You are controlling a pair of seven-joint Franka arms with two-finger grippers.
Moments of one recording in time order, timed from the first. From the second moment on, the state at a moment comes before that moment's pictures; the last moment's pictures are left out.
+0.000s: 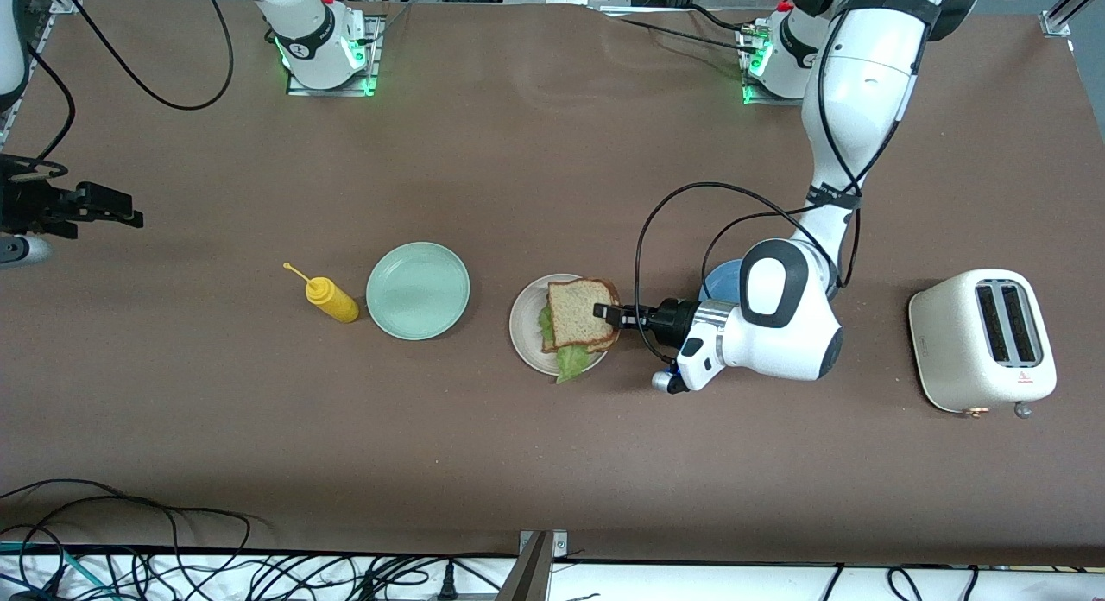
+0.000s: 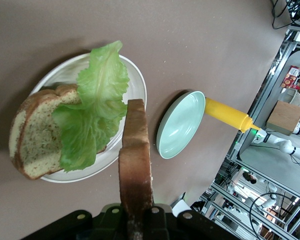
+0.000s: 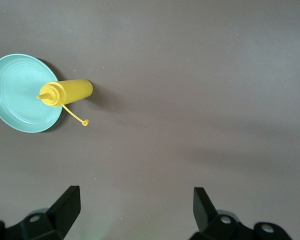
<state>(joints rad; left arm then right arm) -0.36 0.84 0.04 -1.30 -1.08 1.83 0.03 0.04 0.11 -0.18 -1.65 0.04 1.64 -0.26</state>
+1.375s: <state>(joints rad) -0.37 0.88 0.06 -1.29 -1.08 1.88 0.03 0.03 0.01 -0.02 -1.73 -0.03 1.79 -0.08</state>
